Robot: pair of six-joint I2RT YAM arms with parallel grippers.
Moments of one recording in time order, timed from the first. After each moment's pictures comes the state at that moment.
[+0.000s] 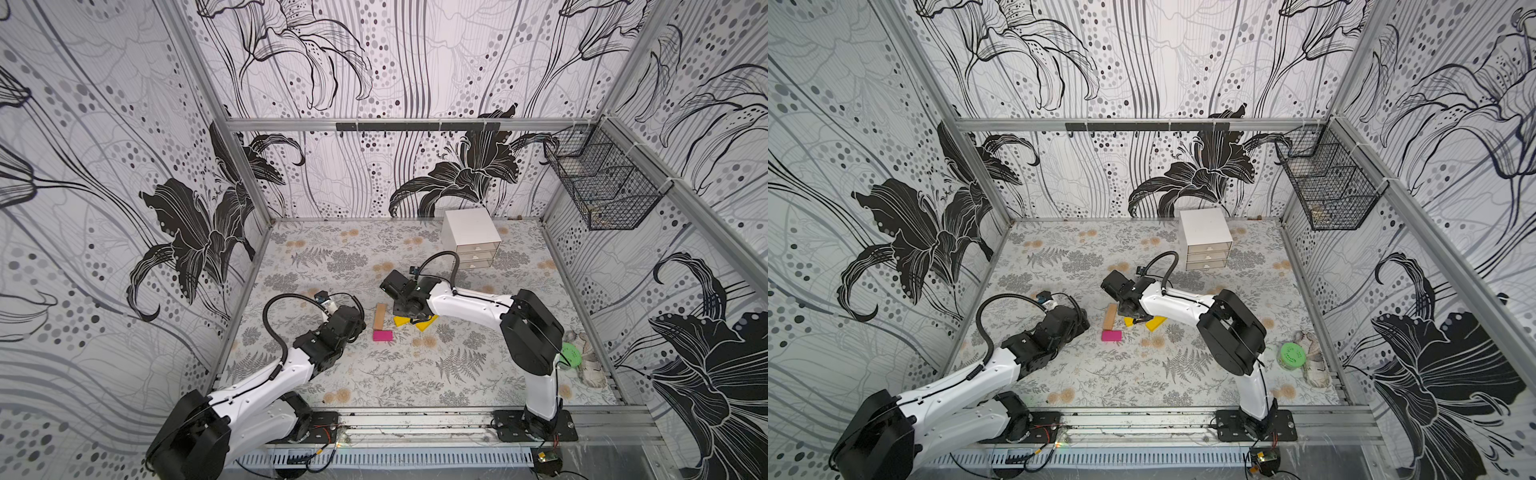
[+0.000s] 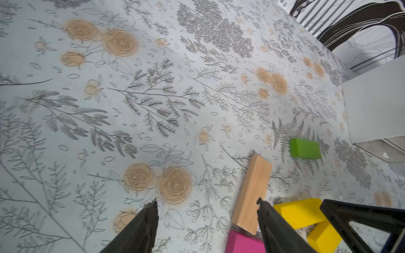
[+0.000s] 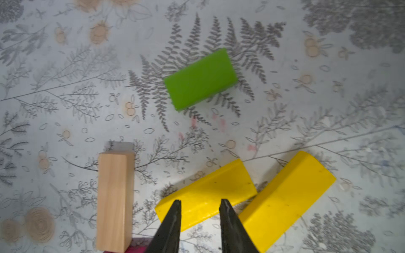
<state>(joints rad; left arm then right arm) -0.61 1.02 0.45 -0.26 -0.46 -1.02 0.92 2.00 1.49 -0.69 0.31 0.96</state>
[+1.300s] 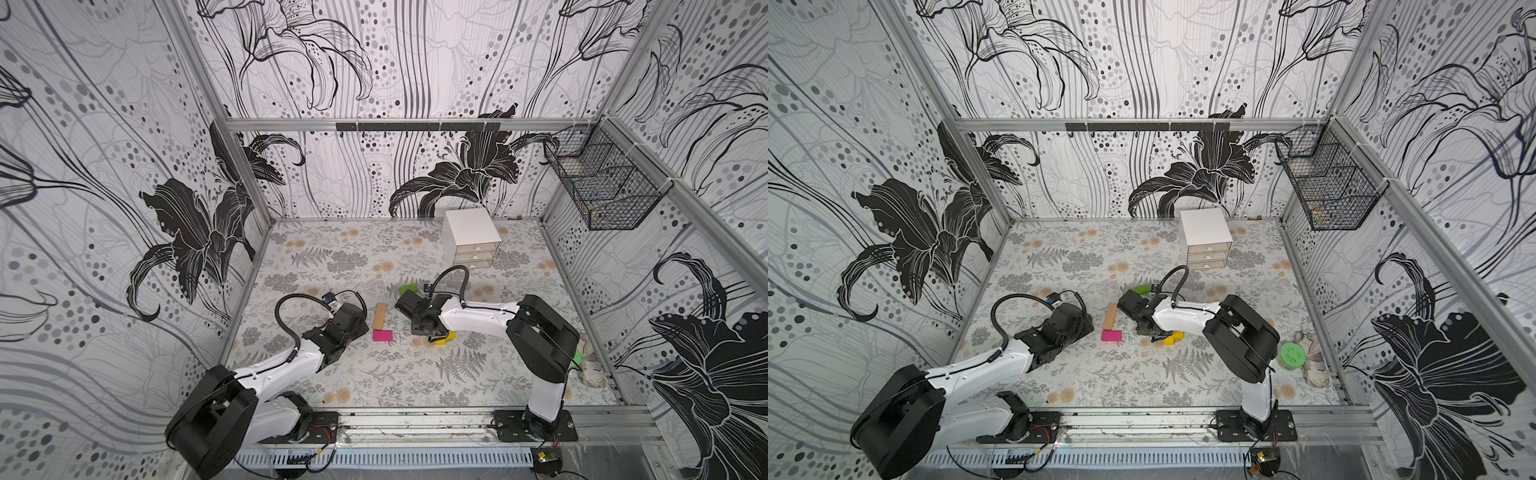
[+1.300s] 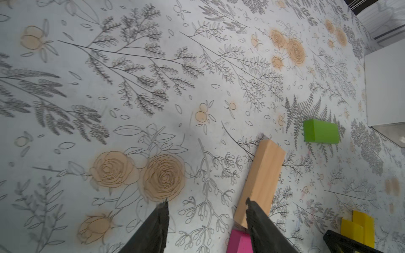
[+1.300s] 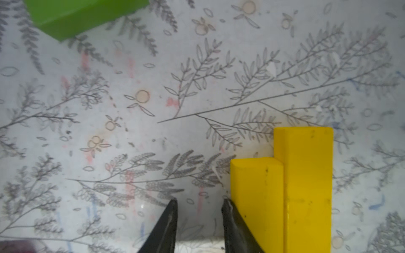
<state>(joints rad) -0.58 1.22 0.47 -0.12 -0.29 -1.00 0.91 1.86 1.14 -0.62 0.36 0.92</state>
